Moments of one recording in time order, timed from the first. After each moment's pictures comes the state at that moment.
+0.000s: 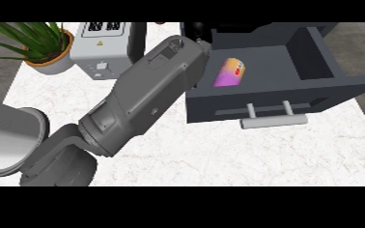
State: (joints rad) left arm -1.40 0.00 -0.60 -0.48 1.01 0.78 -0.25; right arm 0.24 -0.12 -0.64 -2.36 -0.33 0.50 0.16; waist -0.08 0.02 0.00
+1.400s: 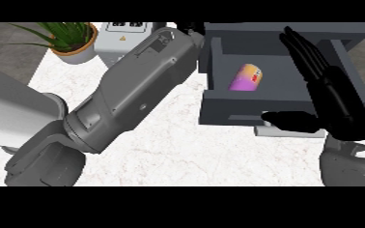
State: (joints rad) left arm -1.39 0.06 -0.58 -0.56 0.99 0.80 -0.19; right arm -0.30 -0.14 -0.04 -1.85 0.84 0.21 -0.04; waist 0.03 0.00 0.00
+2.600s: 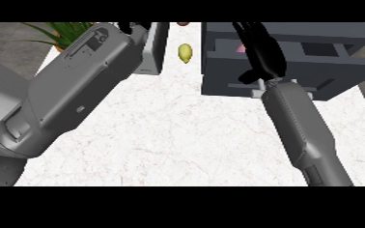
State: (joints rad) left arm -1.21 0.32 -0.58 -0.89 0.87 0.82 0.01; right arm -0.75 -0.14 -0.02 -0.82 1.26 -0.34 -0.12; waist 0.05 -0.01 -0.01
